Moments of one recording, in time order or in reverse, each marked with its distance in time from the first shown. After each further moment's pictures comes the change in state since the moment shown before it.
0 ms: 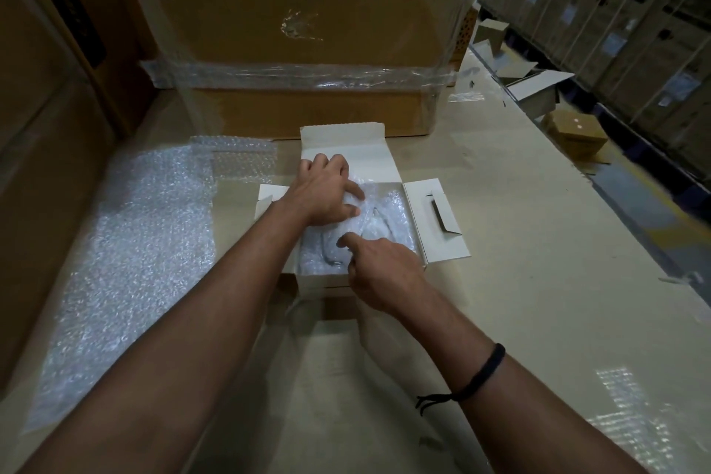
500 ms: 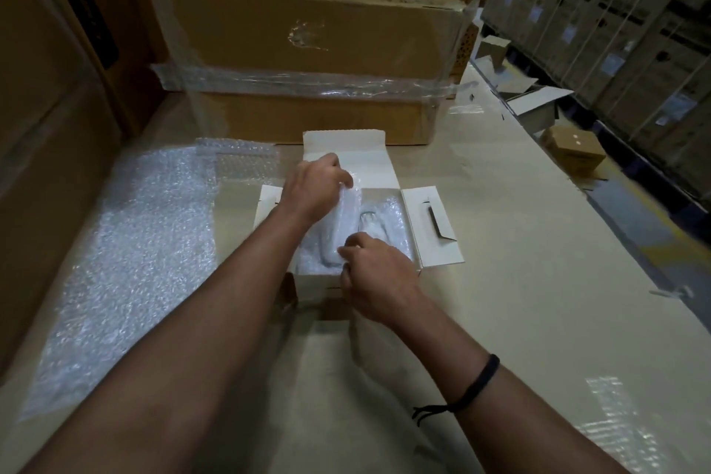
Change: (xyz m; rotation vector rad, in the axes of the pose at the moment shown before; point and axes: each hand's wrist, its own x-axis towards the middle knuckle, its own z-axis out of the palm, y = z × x) left_hand -0.008 0.005 -0.007 -0.120 0.340 -0.128; right_hand -0.006 0.001 0.006 -0.001 0.147 -0.122
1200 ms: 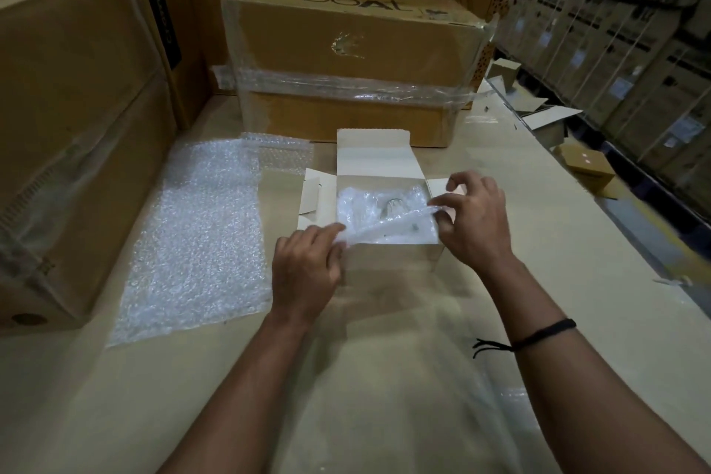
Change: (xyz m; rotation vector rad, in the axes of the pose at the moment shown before) left_hand -0.190 0.016 -0.021 -0.149 0.415 -0.142; right_hand -0.029 0.048 -0.044 -0.048 0.518 0.115
